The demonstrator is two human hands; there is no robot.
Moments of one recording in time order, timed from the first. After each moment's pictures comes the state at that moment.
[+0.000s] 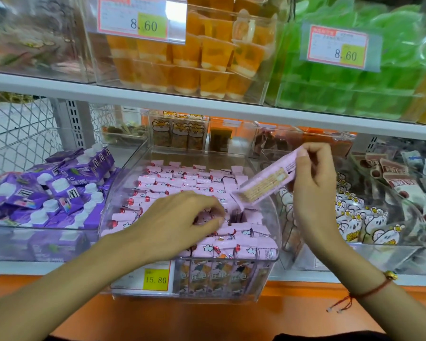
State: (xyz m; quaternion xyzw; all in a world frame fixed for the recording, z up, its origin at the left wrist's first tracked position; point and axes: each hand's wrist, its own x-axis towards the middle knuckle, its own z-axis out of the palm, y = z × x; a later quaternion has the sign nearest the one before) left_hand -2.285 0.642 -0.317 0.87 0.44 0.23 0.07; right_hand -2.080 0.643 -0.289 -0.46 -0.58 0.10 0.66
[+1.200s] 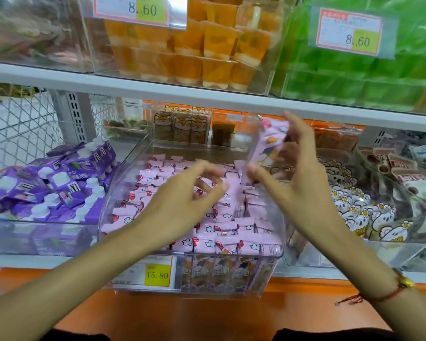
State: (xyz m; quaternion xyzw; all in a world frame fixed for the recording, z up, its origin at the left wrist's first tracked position) left_hand -2.277 0.645 -0.314 0.75 0.45 0.41 0.25; right_hand -2.081 0.643 -0.288 -0.44 -0.74 0.03 0.51
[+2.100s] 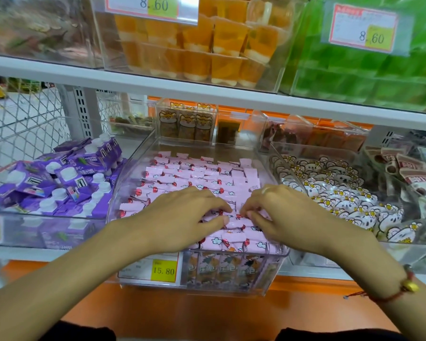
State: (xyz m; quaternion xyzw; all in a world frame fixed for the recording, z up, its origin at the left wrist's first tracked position) left_hand -2.290 0.649 -0.323 0.88 0.45 0.11 0.07; right_hand -2.081 0.642 -0.302 -0.46 -0.88 -0.08 0.10
